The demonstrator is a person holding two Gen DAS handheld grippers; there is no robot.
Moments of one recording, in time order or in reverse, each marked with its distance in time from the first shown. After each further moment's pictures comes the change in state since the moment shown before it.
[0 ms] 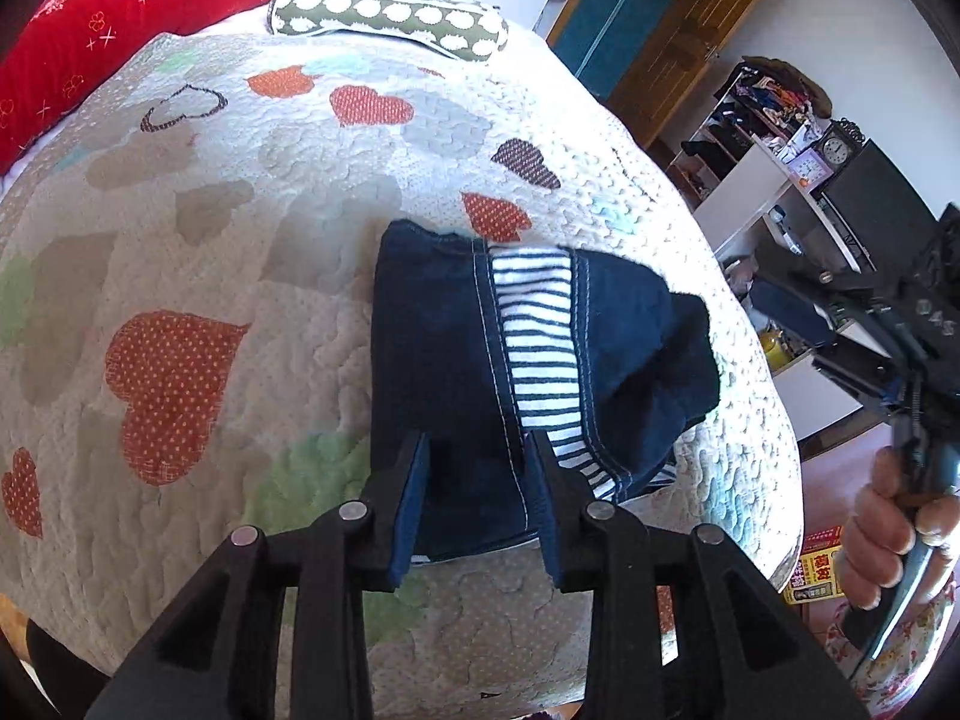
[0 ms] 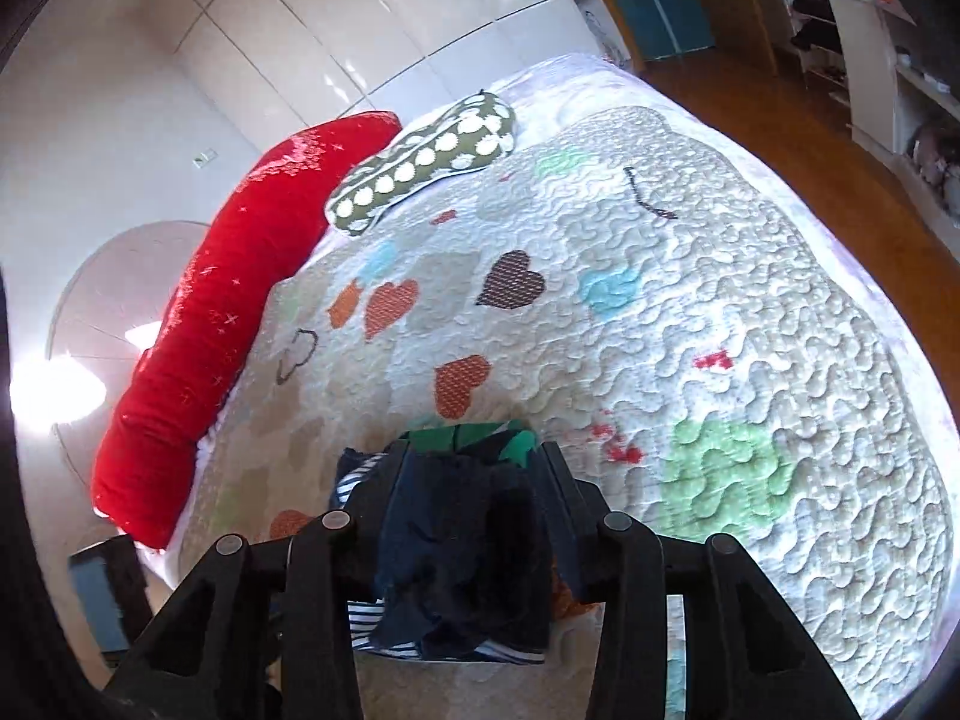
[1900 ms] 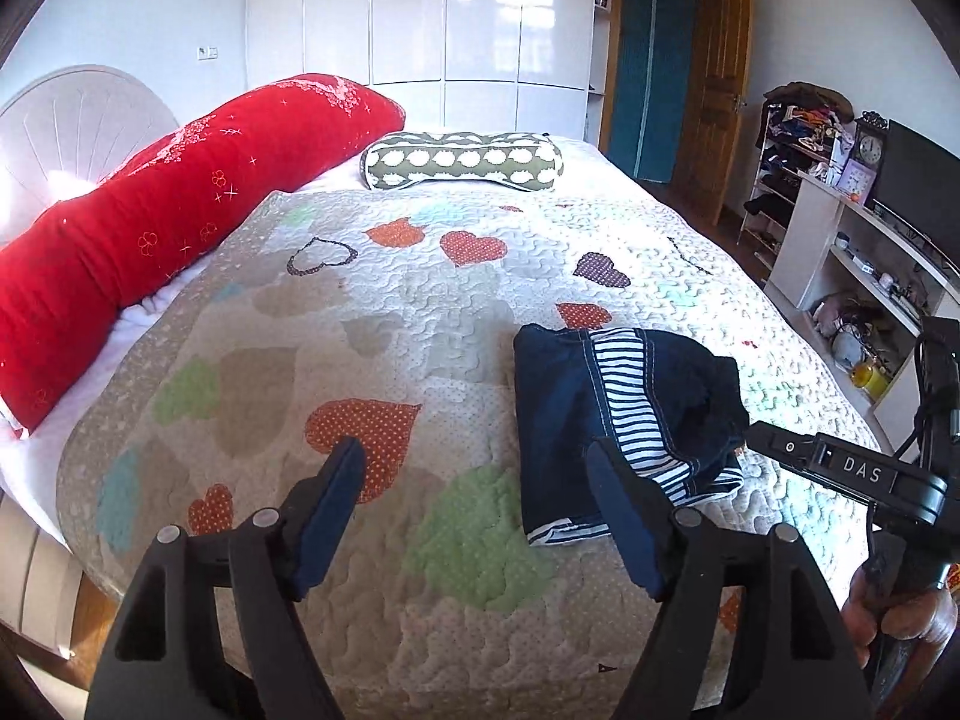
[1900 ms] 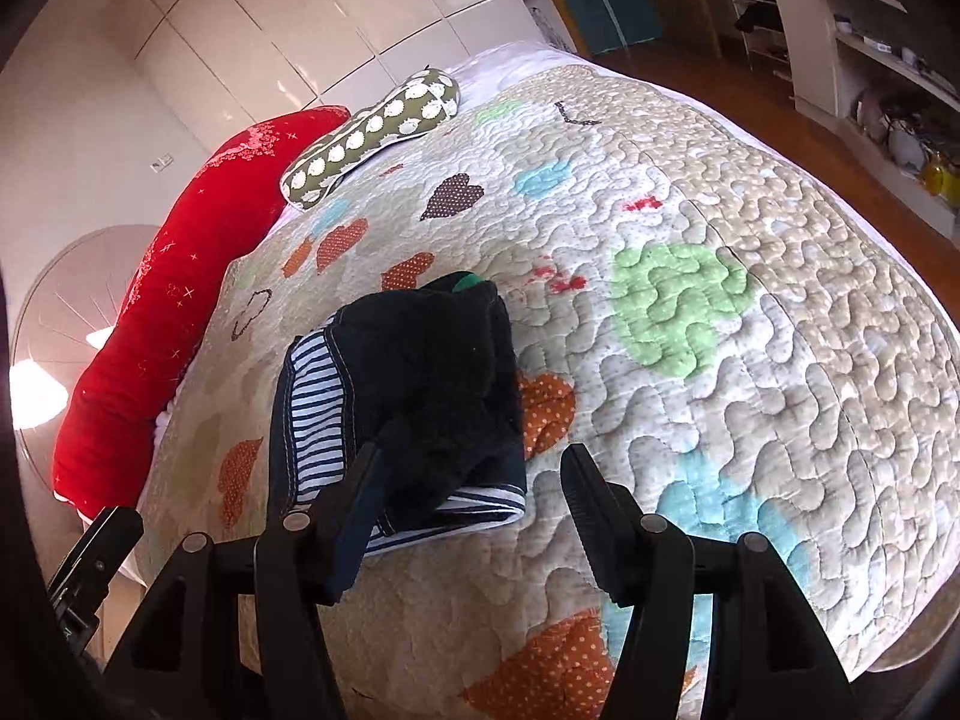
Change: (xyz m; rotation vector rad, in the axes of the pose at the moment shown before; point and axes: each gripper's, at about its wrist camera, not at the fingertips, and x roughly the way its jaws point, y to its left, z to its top) left arm -0.092 -0.011 -0.046 0.133 -0.352 0.308; right arm 0.001 -0.012 -0.101 0.063 -0.037 -0.172
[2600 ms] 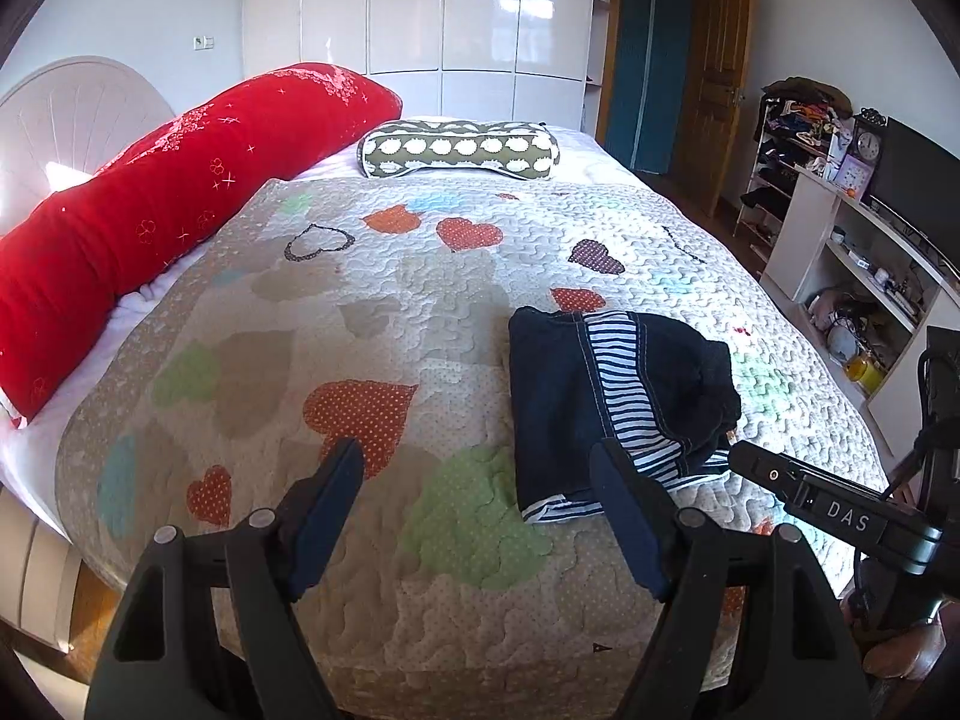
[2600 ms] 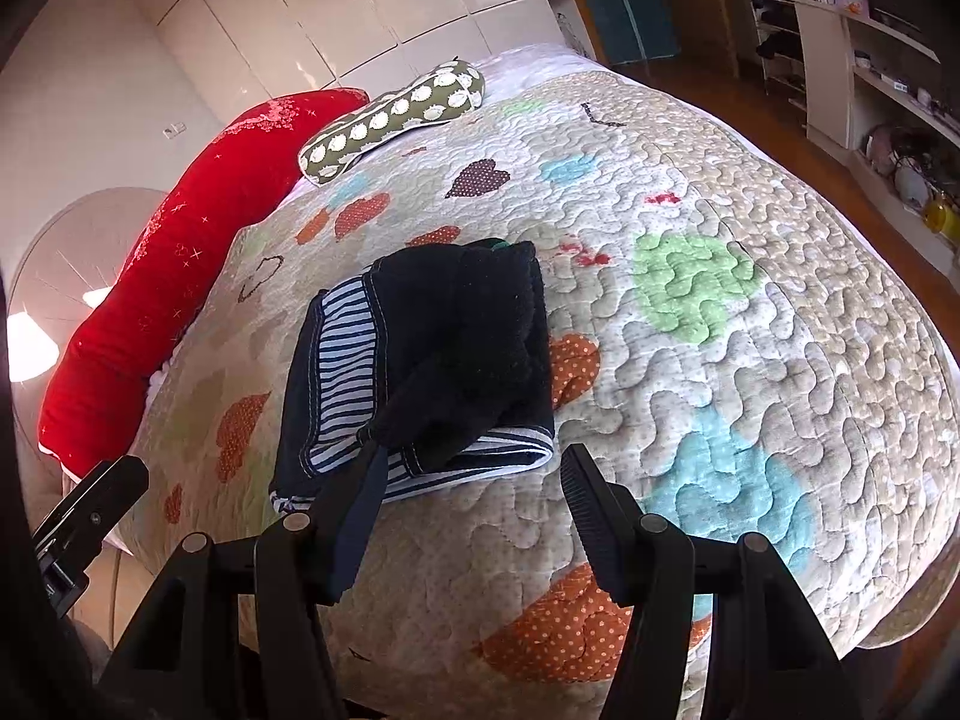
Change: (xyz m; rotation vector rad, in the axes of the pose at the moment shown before) left arm -0.006 -0.001 -0.007 -0.005 0.025 -0.014; right arm -0.007 0.025 -0.021 -0.089 0.008 -0.030
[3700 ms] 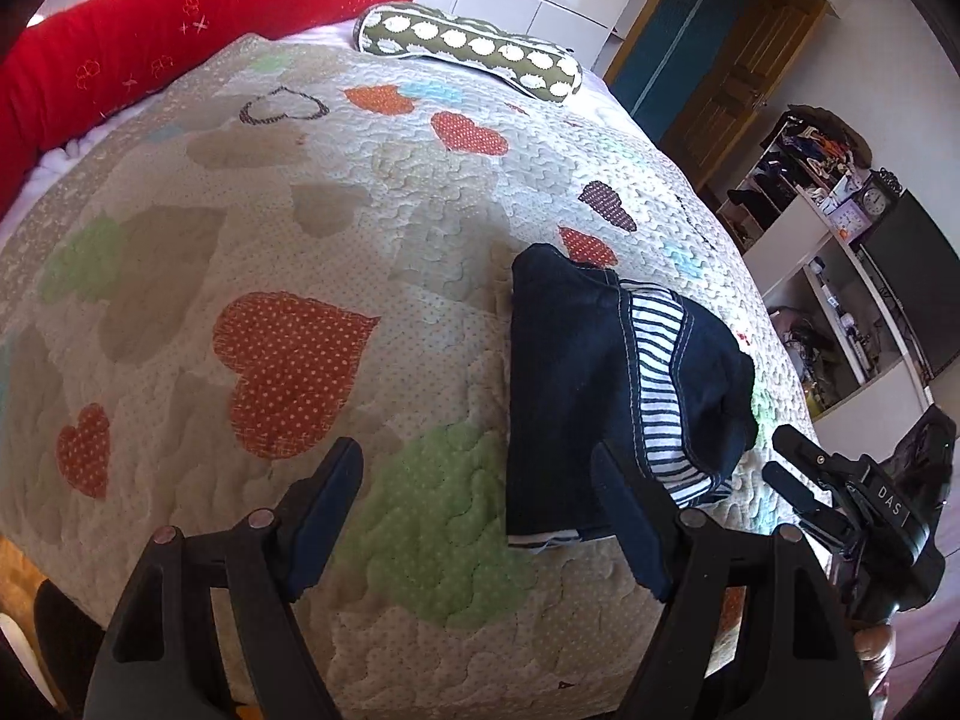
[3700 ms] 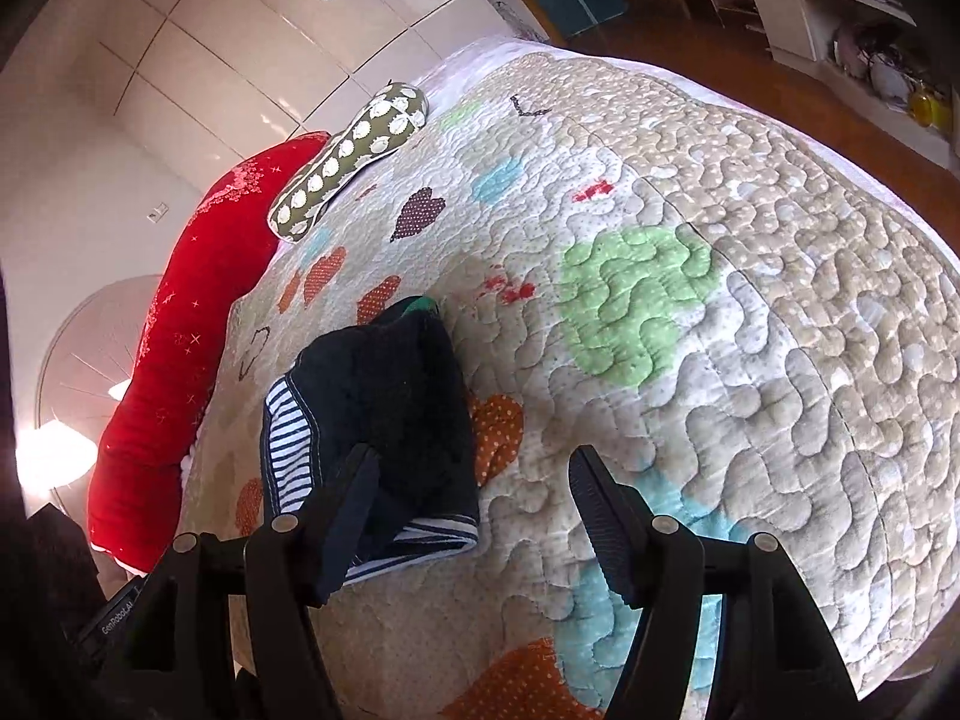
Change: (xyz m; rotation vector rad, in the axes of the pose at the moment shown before) left arm 0.095 0.041 0.010 -0.245 0.251 -0.232; right arm 0.016 -0.076 0.030 0.229 0.000 0.129
